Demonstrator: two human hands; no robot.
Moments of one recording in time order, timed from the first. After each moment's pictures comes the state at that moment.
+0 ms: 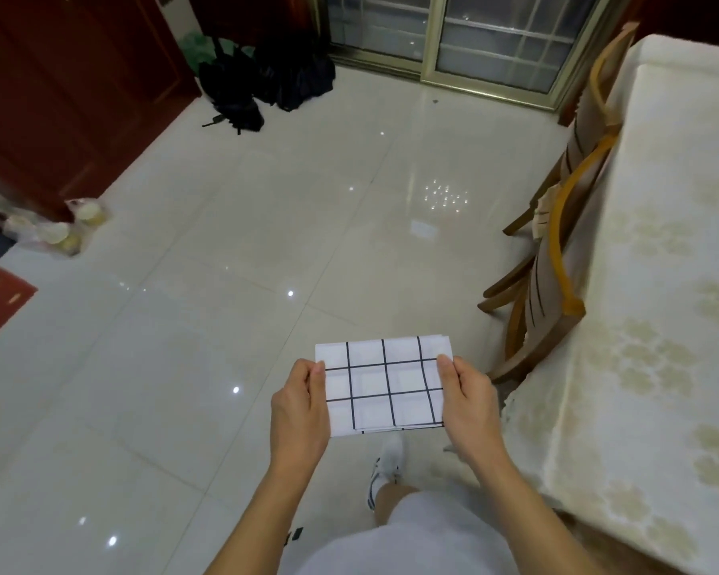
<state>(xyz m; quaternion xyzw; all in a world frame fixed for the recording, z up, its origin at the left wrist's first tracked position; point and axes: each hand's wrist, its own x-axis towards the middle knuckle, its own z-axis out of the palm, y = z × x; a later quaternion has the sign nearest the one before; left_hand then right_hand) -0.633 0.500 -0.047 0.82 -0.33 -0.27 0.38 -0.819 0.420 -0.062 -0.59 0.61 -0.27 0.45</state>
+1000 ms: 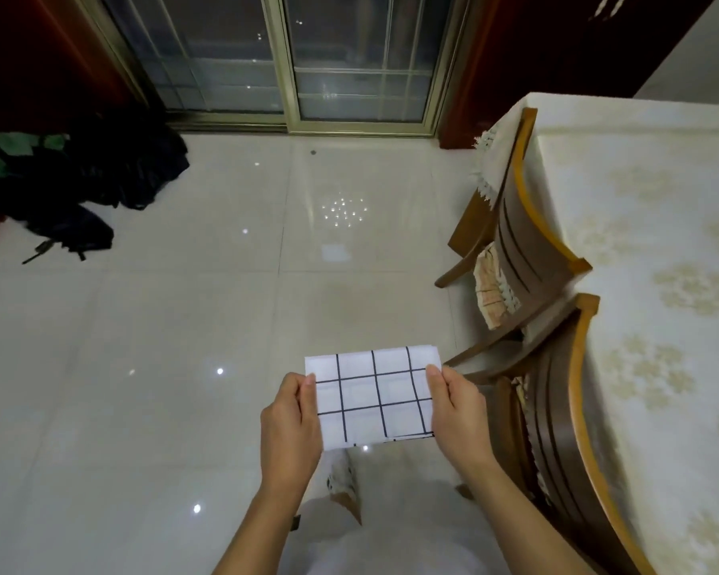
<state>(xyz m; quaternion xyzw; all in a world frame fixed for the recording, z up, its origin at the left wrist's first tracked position) -0.504 -0.003 -0.059 0.74 -0.48 -0.35 0.32 -0.707 -0.006 -0.064 -0.46 0.72 -0.34 0.39</state>
